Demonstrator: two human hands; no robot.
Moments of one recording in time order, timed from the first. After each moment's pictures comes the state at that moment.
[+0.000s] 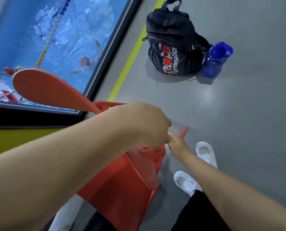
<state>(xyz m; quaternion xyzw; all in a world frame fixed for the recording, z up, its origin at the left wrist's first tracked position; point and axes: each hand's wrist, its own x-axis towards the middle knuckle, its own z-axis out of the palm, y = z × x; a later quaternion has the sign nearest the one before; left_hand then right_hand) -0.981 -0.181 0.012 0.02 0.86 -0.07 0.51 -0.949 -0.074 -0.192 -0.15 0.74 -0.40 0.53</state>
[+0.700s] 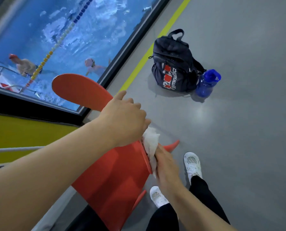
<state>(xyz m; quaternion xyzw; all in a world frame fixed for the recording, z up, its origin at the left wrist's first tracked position) -0.916 -0.191 0.074 -0.06 0.95 -0.13 0.27 -0.908 -0.044 -0.023 0.02 0.56 -0.62 0.55</state>
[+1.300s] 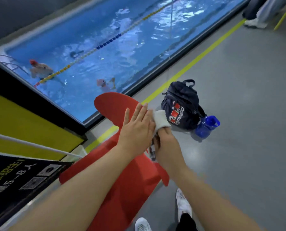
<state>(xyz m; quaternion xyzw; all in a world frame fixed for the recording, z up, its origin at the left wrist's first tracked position) -0.859 -0.204 0.081 -0.34 0.94 0.08 -0.03 -0.927 -0.110 0.070 -0.45 0.78 -0.38 0.22</state>
